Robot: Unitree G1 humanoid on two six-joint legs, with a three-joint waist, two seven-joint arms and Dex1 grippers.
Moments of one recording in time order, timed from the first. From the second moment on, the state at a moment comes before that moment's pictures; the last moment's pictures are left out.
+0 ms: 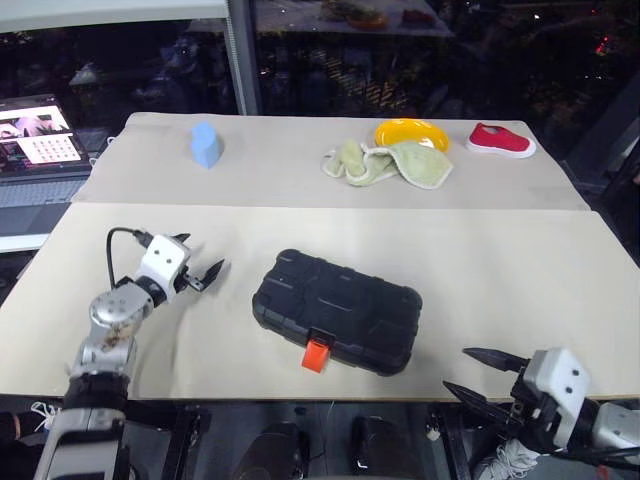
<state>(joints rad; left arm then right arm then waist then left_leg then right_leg) -0.46 0.62 0.08 0.50 -0.10 -0.10 -0.74 0.67 -0.90 -0.29 -0.64 0.62 0.19 0.76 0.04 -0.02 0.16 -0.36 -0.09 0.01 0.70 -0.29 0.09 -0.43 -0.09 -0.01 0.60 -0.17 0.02</state>
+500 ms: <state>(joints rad) -1.03 0.43 -0.19 1.08 0.08 -0.33 -1.06 0.39 -0.88 0.03 -0.70 0.45 0.39 0.74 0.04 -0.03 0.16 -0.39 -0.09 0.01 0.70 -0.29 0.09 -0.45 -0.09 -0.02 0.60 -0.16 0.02</state>
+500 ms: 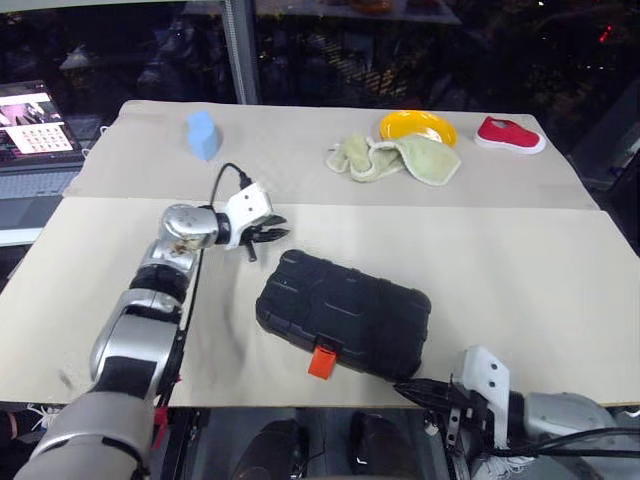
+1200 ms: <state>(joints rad) -0.91 0.51 -0.25 0.86 0.08 -0.28 -1.54 0.10 -0.72 -0.05 -0.40 0.26 0.42 0.62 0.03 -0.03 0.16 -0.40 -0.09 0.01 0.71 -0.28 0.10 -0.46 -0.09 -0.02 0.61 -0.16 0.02</state>
